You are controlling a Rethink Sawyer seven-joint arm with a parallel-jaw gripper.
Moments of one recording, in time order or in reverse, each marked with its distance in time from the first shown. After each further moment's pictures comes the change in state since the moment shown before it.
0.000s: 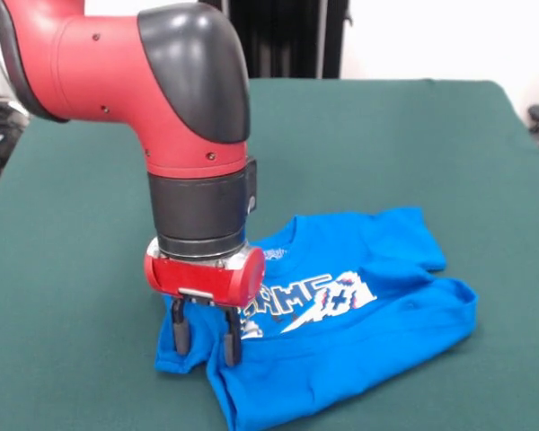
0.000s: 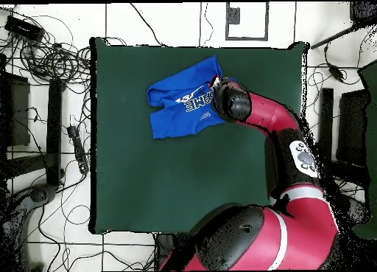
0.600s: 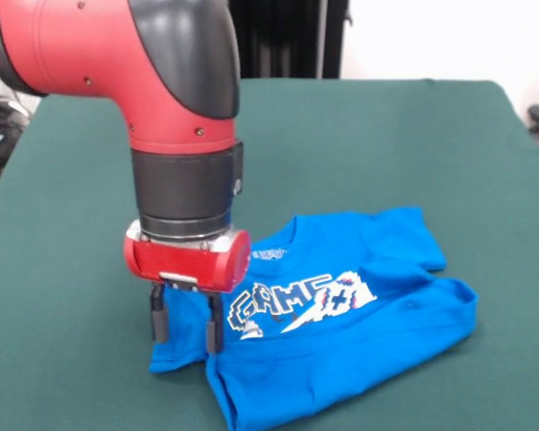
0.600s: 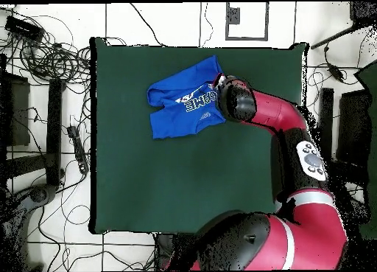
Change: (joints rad) arm -0.011 -0.051 0.000 0.011 -0.049 0.014 0.000
